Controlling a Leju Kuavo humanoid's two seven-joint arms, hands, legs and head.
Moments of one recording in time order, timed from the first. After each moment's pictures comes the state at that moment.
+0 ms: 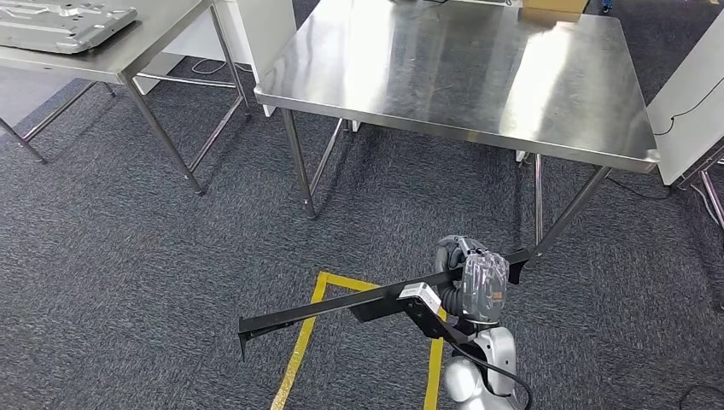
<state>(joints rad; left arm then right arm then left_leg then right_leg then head) -0.12 -0.05 -1.28 -0.14 1.42 0.45 -0.06 -0.11 0.10 0.31 -1.37 0.92 -0.63 -0.32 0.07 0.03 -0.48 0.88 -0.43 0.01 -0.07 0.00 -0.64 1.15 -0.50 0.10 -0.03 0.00</state>
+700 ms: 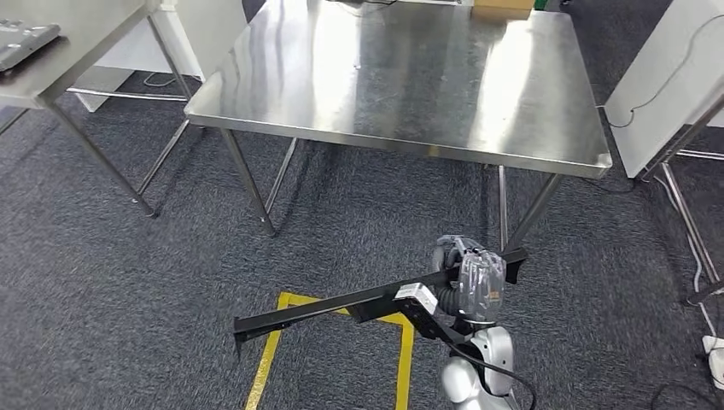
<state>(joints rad) -0.11 -0.04 -1.28 -0.13 1.42 0.45 -0.05 -0.09 0.10 0.31 -1.39 0.93 -0.63 -0.30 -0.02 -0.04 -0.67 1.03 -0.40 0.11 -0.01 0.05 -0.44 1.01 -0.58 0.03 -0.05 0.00</state>
